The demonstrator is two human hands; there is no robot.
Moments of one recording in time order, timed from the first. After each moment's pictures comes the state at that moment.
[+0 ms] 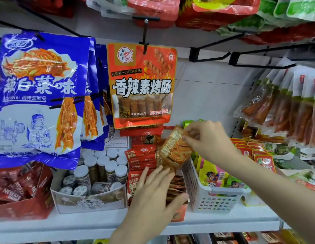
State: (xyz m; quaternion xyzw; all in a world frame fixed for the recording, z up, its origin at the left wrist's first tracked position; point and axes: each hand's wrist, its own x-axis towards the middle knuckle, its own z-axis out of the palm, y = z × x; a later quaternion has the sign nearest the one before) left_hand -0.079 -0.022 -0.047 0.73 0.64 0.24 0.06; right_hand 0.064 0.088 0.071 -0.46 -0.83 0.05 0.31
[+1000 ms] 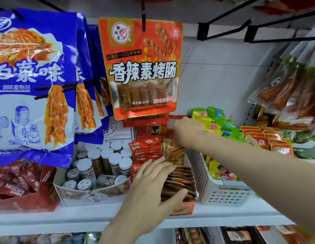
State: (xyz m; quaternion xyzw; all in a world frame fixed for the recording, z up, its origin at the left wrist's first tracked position) left_hand -0.101 -0.021 -0.053 0.74 0.61 0.28 0.04; right_hand -0.003 0.138 0.039 -0.49 -0.86 -0.09 -0.02
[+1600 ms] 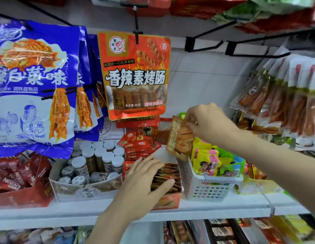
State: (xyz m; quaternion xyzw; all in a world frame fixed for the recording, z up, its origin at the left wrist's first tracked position) left_hand -0.093 -0.025 -0.044 0.72 0.63 0.27 0.11; right_hand 0.074 0.103 0.094 -0.47 -0.86 -0.07 0.17
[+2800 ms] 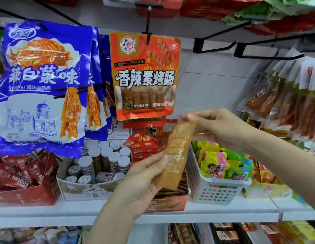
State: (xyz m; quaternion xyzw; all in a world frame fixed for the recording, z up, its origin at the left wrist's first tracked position) left_hand -0.090 -0.031 -0.007 0.27 0.35 0.62 0.65; right_hand 0.080 0.091 0.093 -0.30 -0.69 0.59 0.29
